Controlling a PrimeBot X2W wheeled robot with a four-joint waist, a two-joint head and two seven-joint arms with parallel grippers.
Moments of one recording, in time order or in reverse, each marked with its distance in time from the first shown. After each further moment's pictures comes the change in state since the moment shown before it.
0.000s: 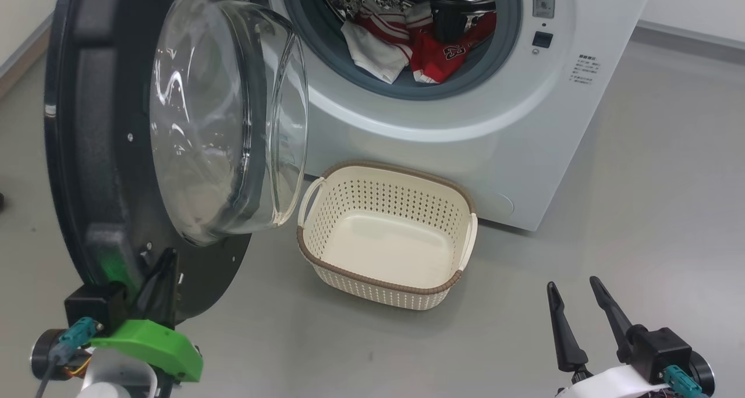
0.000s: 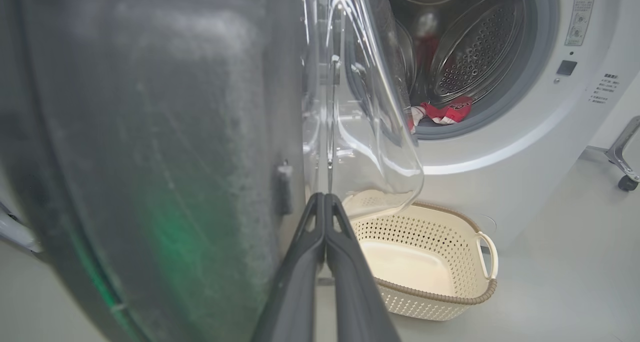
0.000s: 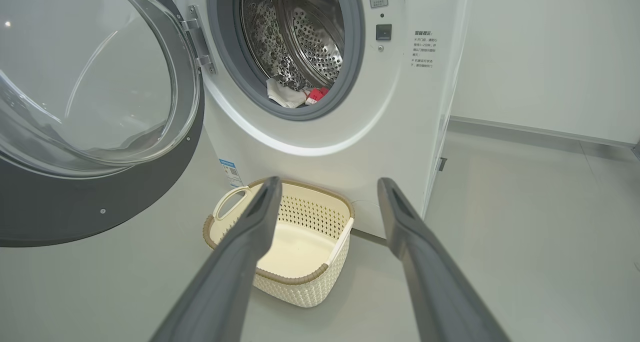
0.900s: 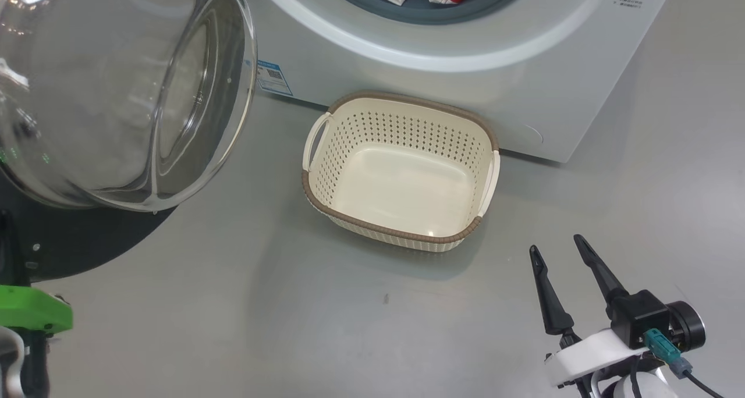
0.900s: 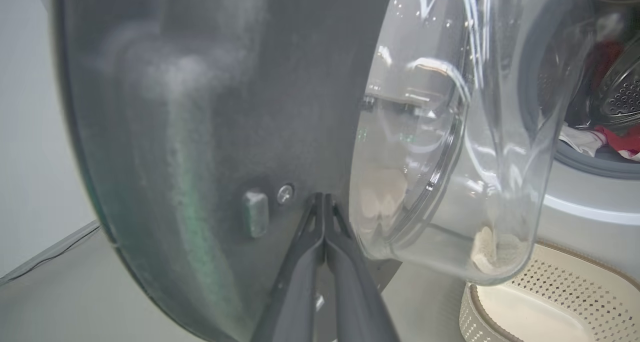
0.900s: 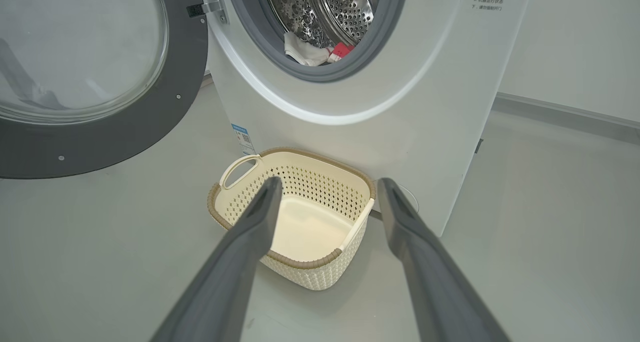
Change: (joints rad) left arm -0.131 0.116 0.251 0.156 -0.119 0.027 -0.087; right arm -0.117 -0.023 0.047 0.017 -0.092 -0.001 0.000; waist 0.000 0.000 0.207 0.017
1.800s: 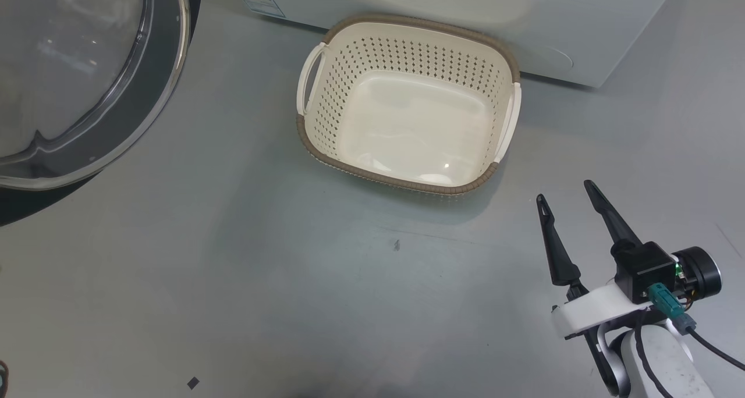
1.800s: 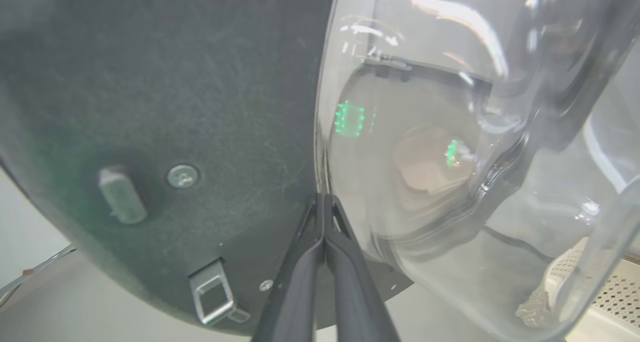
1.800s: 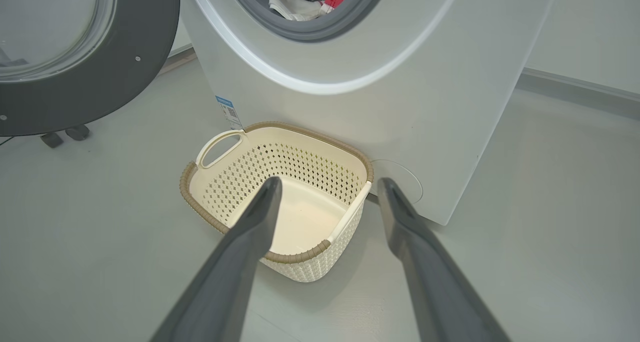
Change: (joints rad) left arm -0.270 0.085 0.062 0.315 -0.061 -0.062 -0.033; right arm -0.130 -0.036 0.002 -0.019 -0.060 -0.019 0.034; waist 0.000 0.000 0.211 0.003
